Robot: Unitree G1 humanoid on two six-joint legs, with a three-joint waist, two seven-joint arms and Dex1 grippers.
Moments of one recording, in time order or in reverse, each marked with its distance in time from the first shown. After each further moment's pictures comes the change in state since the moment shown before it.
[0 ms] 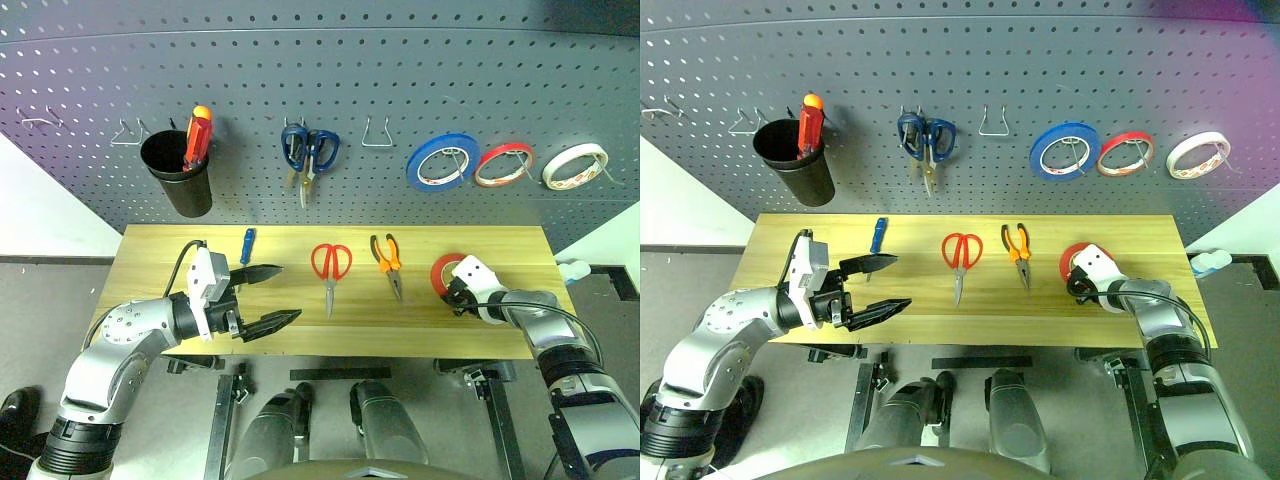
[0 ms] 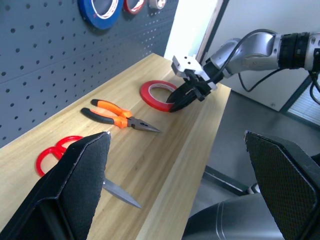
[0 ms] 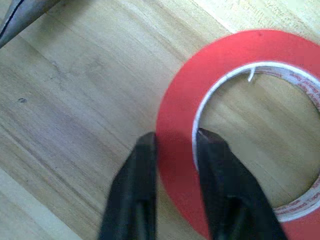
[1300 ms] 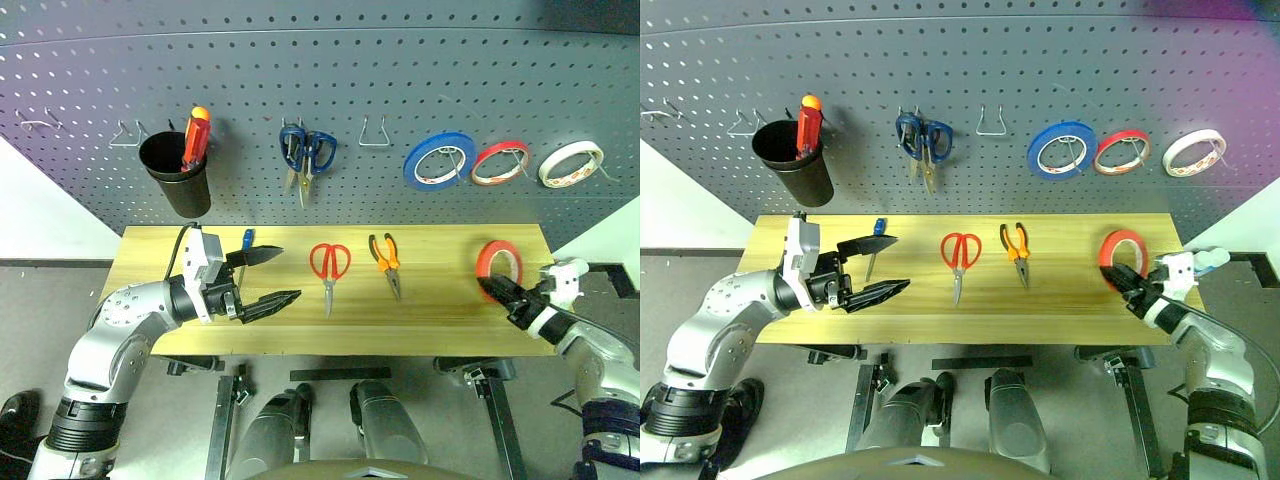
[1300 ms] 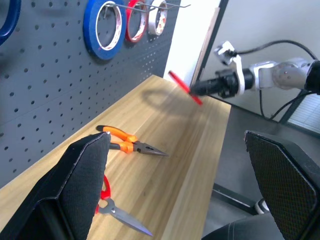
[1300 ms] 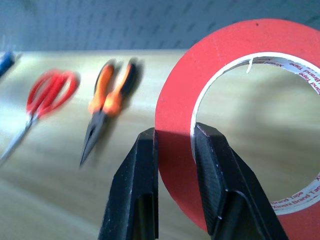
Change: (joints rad) left arm -0.110 -0.014 0.009 0.084 -0.041 -0.014 -0.018; right arm 0.299 0.039 -0.501 -0.286 0.574 0.033 0.160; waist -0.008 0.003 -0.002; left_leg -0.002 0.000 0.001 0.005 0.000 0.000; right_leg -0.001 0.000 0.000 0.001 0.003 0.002
